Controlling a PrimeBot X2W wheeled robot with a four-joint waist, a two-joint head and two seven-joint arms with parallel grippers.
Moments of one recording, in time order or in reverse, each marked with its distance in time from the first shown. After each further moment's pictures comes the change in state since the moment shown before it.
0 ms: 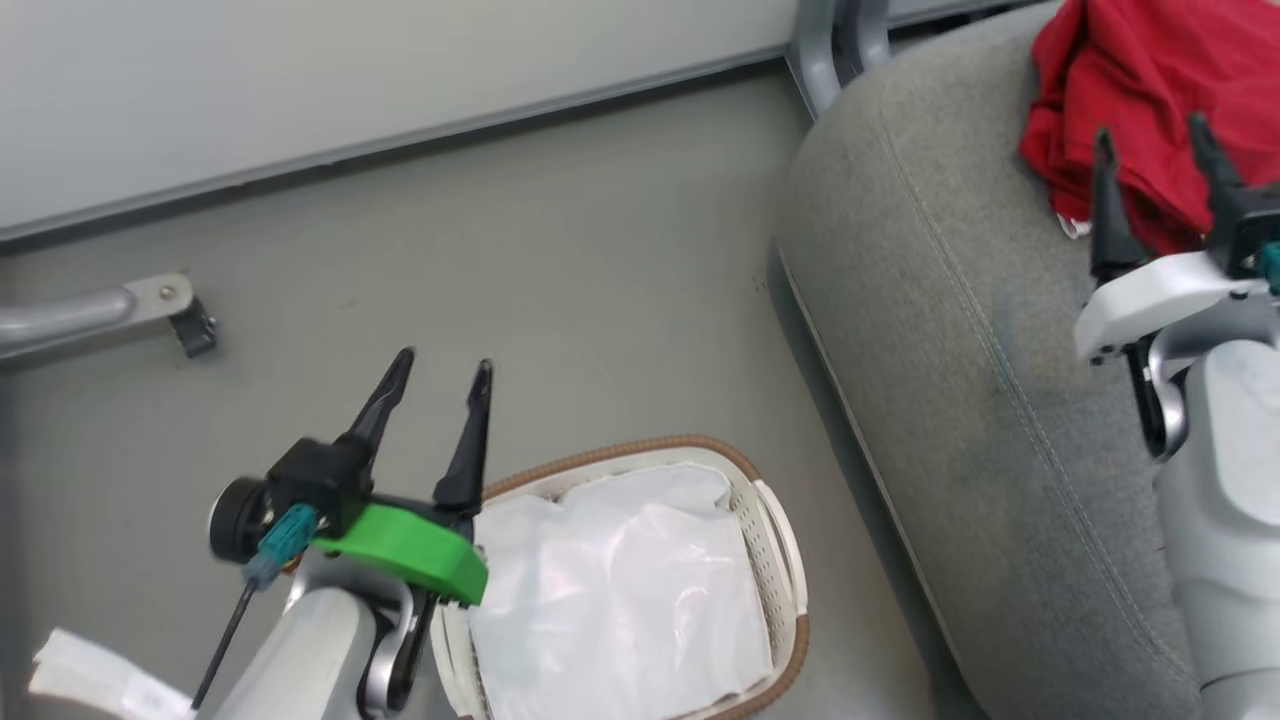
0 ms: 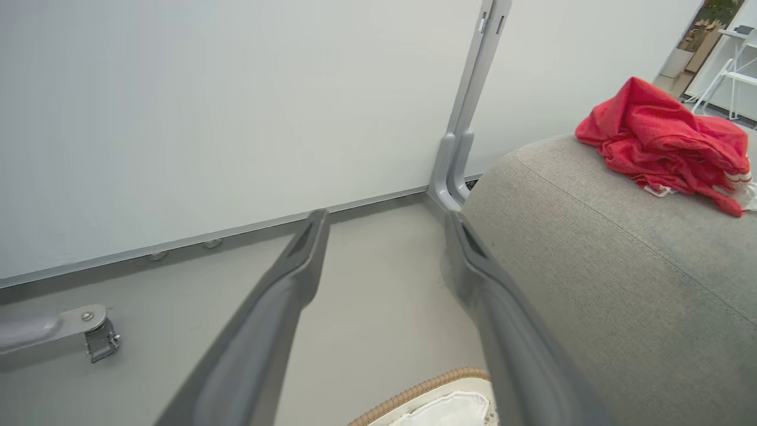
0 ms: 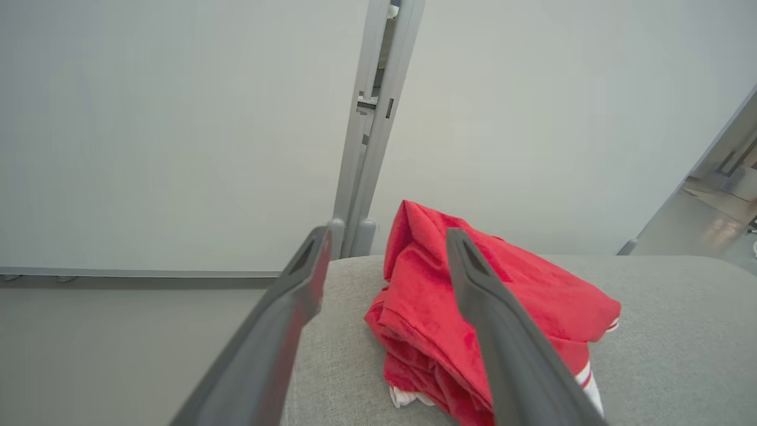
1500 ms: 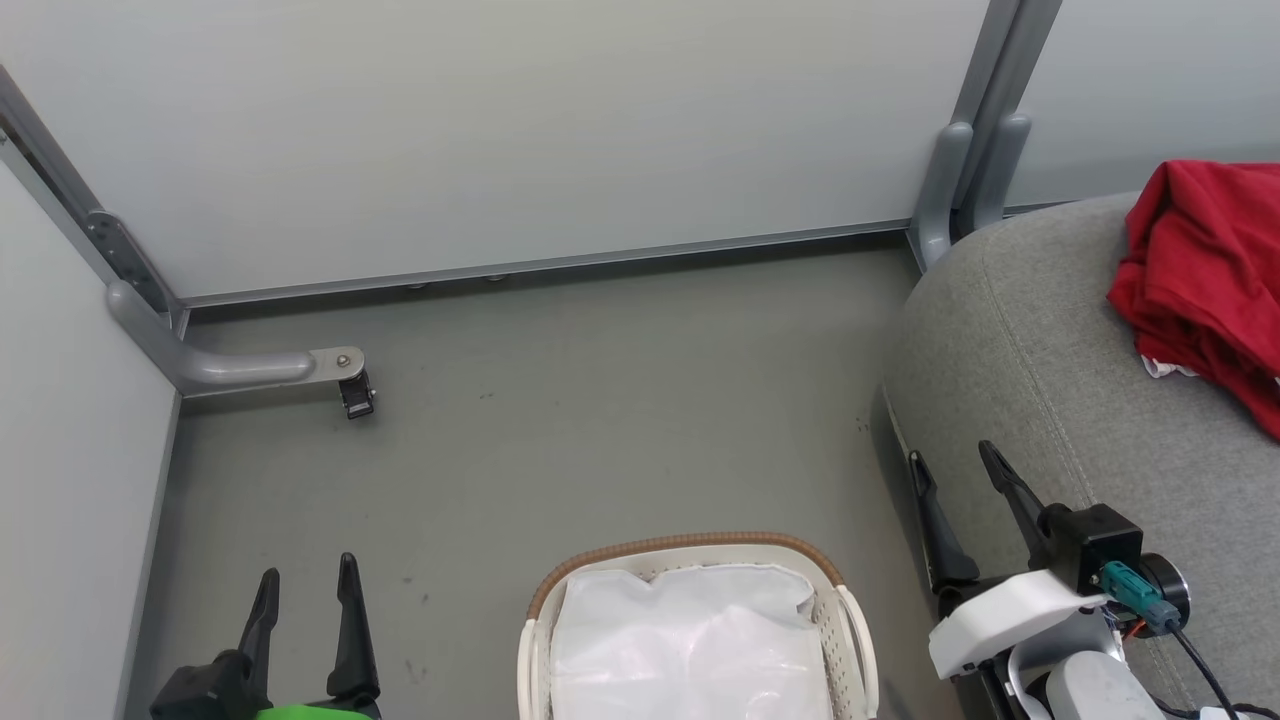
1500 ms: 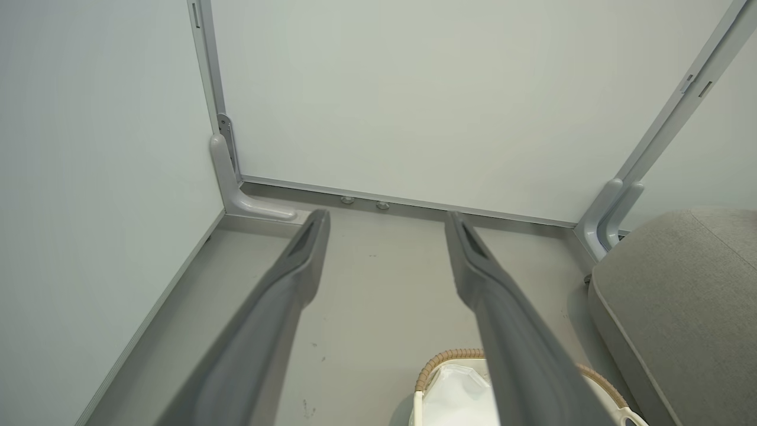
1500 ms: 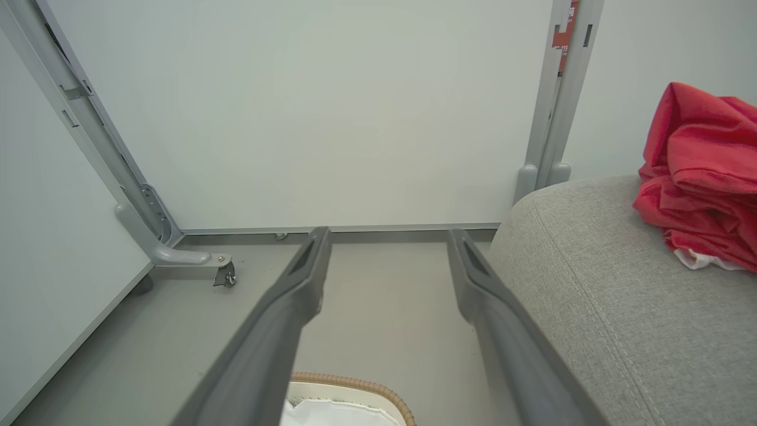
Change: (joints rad) left arm 0.423 -0.184 0.460 -0.082 0.173 -0.068 0.000; right arm 0.545 0.138 0.210 -0.270 0.233 0.000 0.000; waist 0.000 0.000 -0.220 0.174
